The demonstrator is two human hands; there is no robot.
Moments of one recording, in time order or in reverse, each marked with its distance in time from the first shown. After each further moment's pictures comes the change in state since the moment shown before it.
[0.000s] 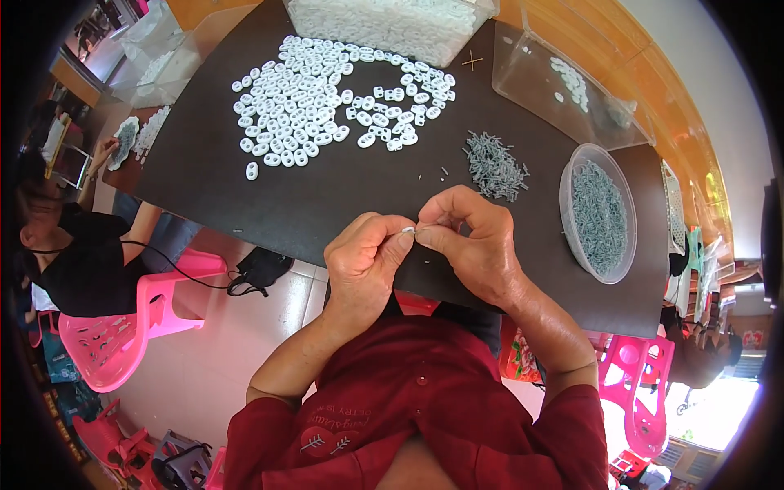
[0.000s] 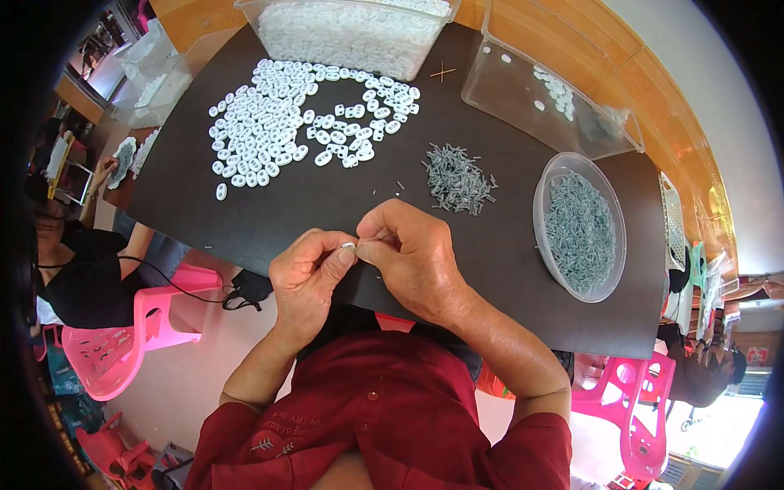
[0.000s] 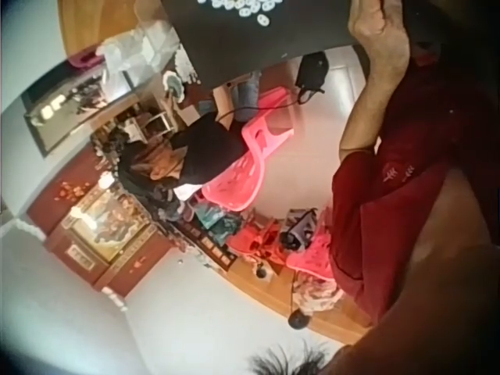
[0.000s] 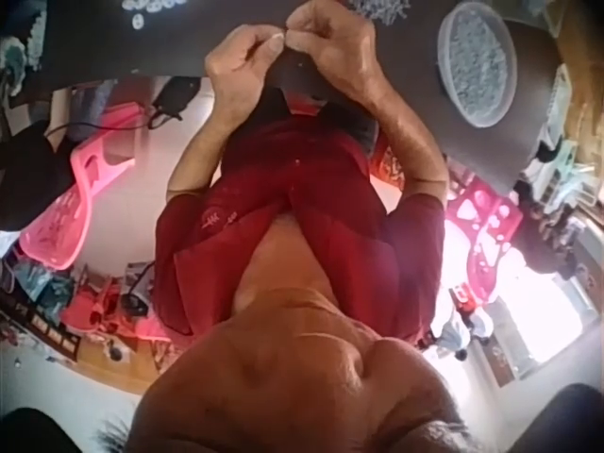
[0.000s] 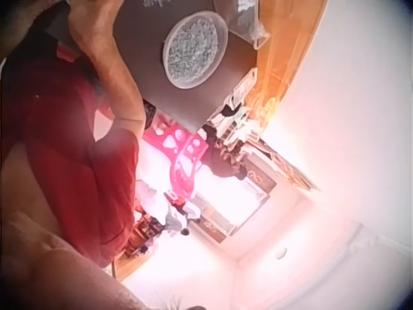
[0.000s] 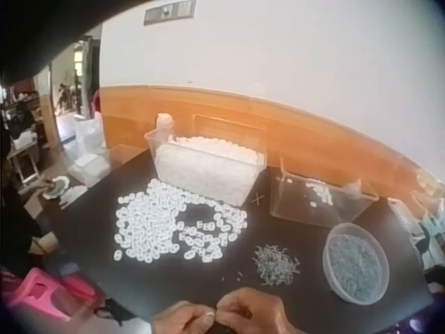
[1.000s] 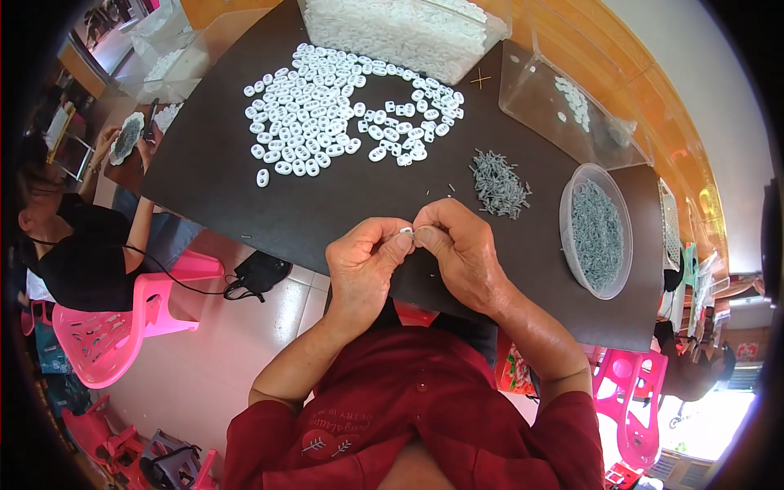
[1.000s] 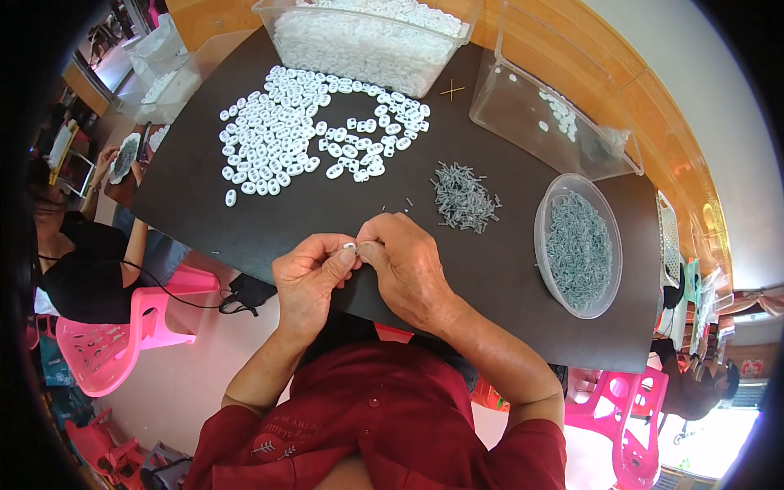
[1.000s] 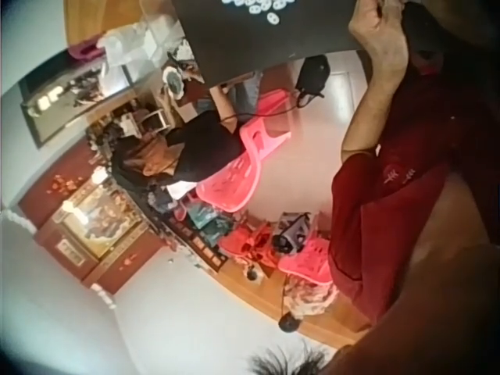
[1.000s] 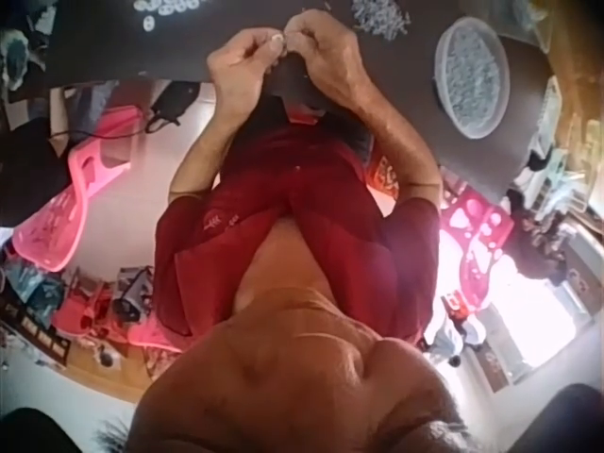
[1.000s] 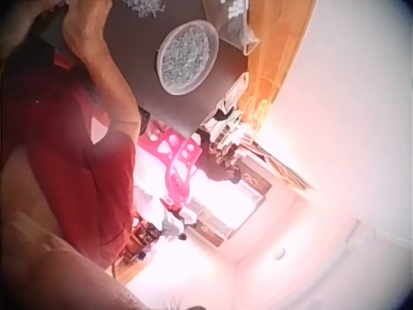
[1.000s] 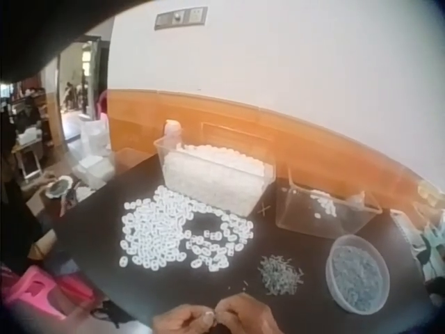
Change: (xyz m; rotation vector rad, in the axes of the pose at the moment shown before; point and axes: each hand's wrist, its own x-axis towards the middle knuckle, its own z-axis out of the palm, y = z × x) left_hand 0.006 -0.001 -0.005 -0.369 0.025 -0.274; right_hand 0.012 0.016 0.017 -0.077 0.004 -0.183
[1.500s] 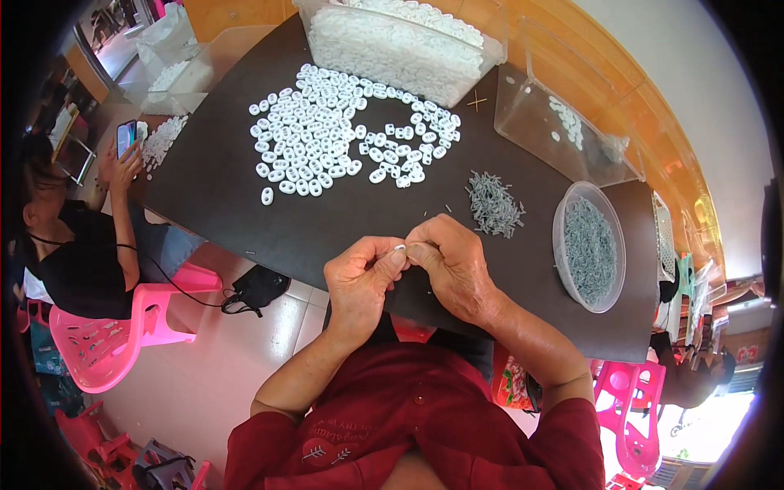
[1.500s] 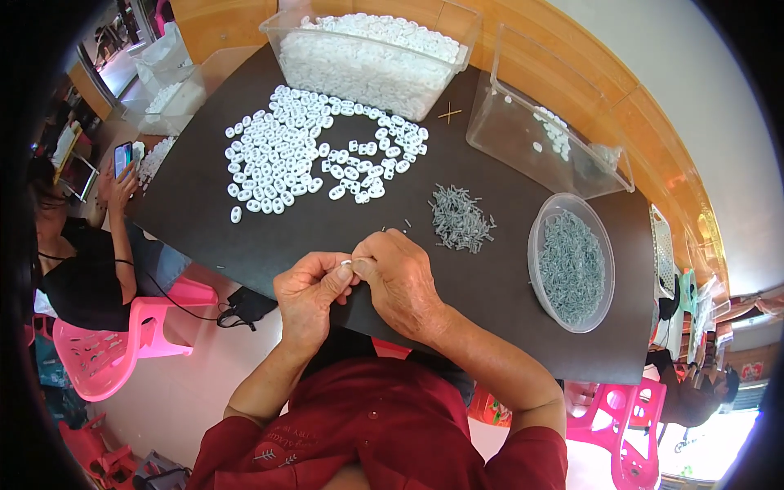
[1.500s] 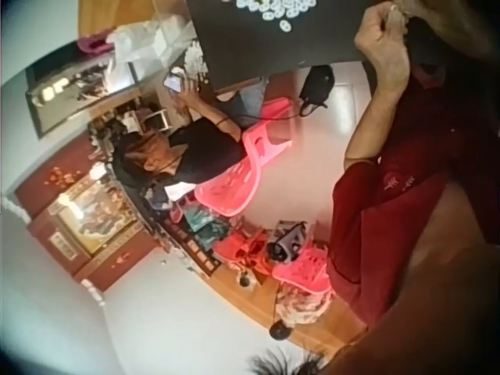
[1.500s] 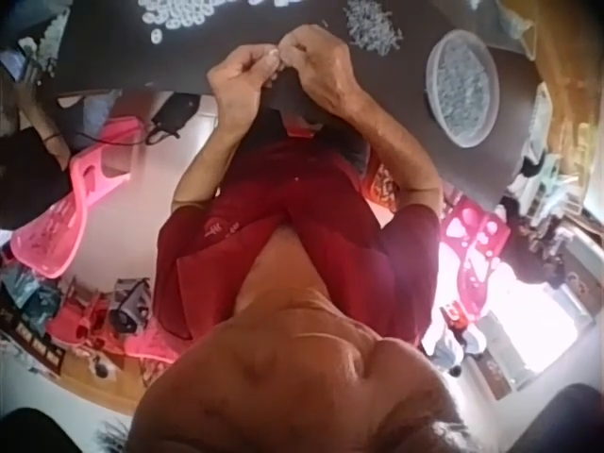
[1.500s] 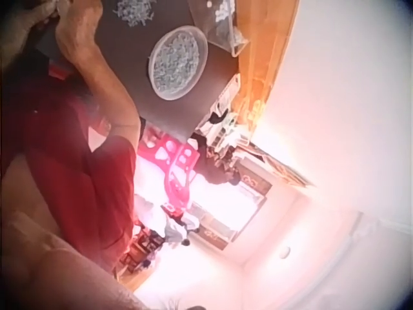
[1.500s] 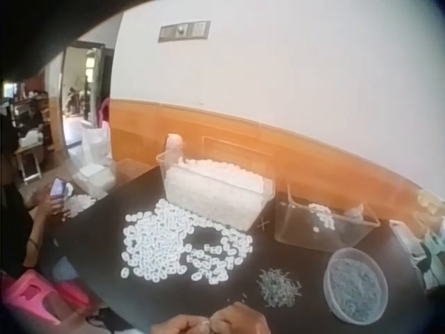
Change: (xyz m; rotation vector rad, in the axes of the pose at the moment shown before) left_hand -0.002 -0.002 -0.001 -0.086 0.041 -0.034; right_hand 0.006 -0.003 -0.001 -0.125 -0.029 -0.099
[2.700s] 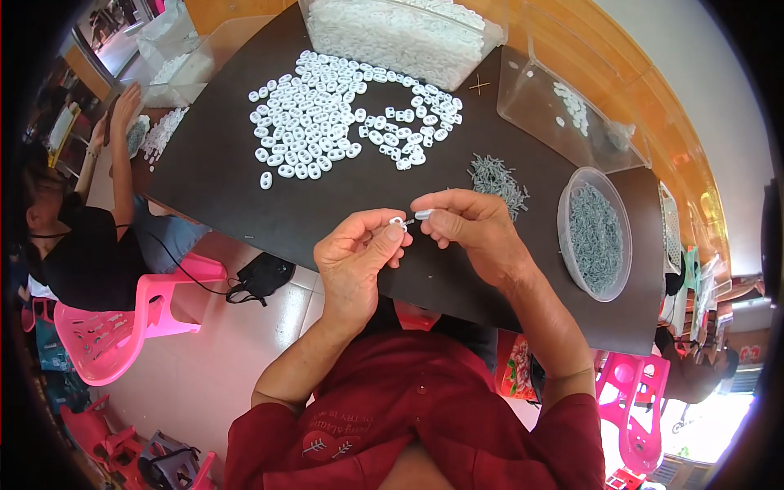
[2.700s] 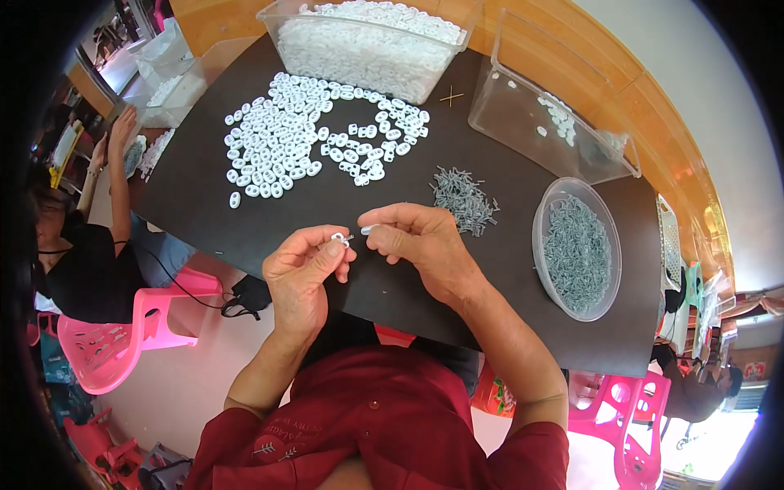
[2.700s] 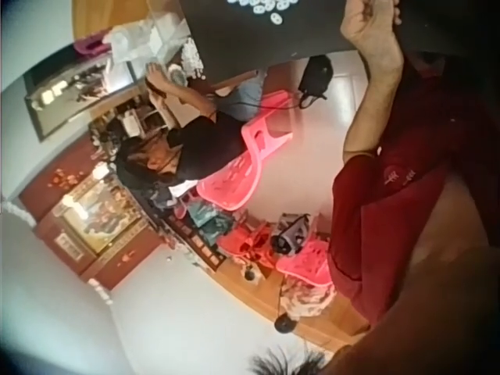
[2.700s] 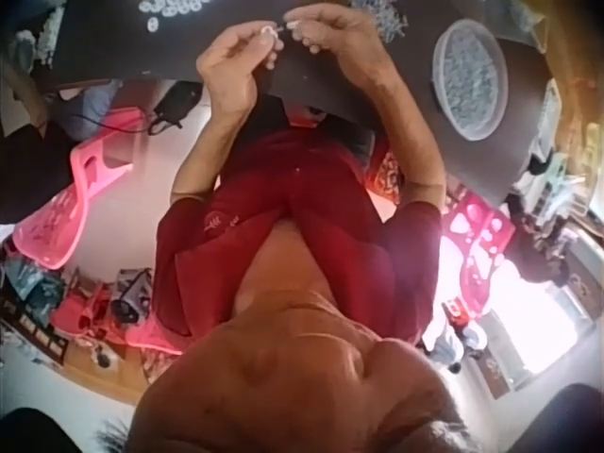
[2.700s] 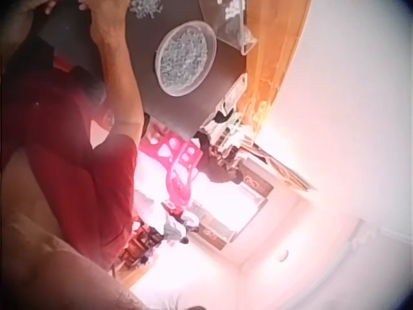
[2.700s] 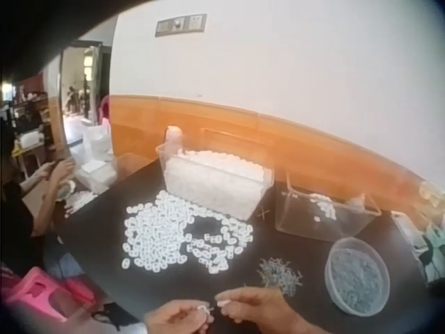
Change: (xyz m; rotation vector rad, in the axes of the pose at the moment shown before) left_hand 0.005 0.006 0.005 -0.184 0.030 0.049; right_hand 0.006 0.012 -0.029 0.793 -0.119 0.485
